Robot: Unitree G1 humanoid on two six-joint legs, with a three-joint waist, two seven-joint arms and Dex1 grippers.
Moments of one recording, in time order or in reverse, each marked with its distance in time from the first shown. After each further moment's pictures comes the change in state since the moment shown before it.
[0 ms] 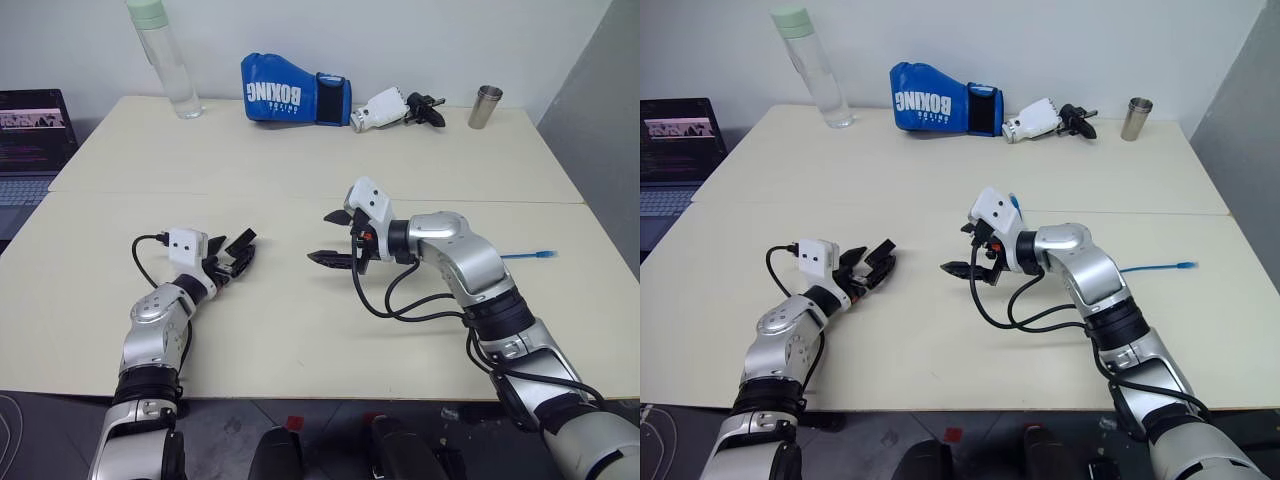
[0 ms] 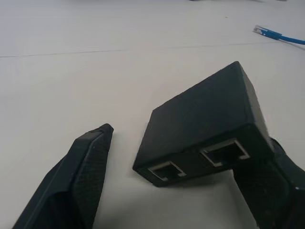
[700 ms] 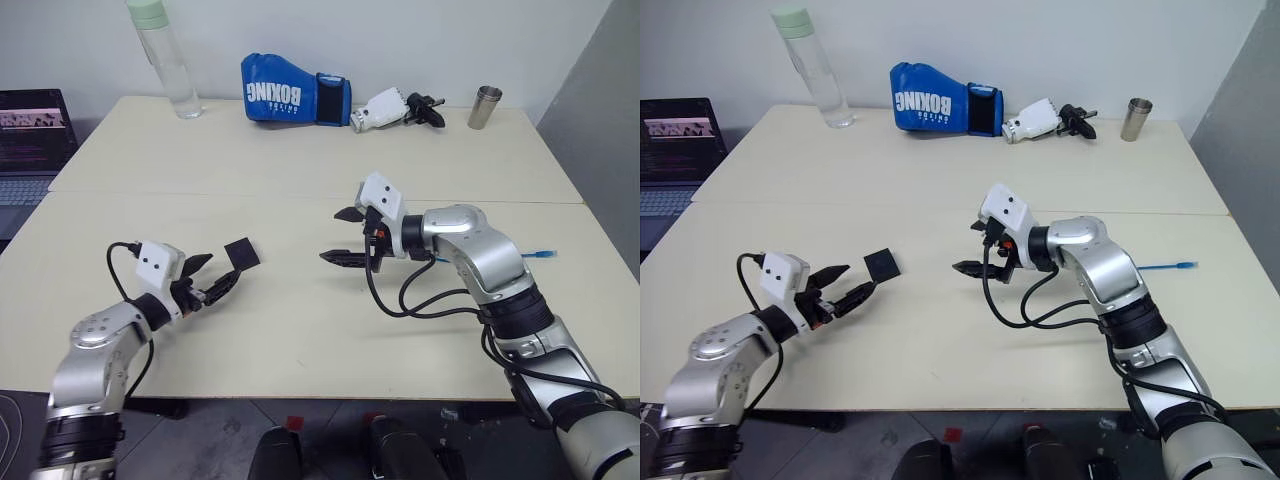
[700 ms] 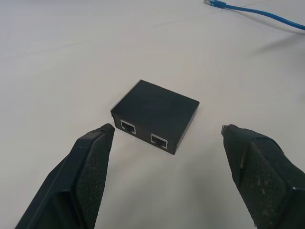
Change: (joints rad) left arm 0.282 0.261 0.050 -0.505 -0.103 0.285 -0.148; right arm 0.021 -0.125 -0.005 -0.123 0.021 0.048 0.056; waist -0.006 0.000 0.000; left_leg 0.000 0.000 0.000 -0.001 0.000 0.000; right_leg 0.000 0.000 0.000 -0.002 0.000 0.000
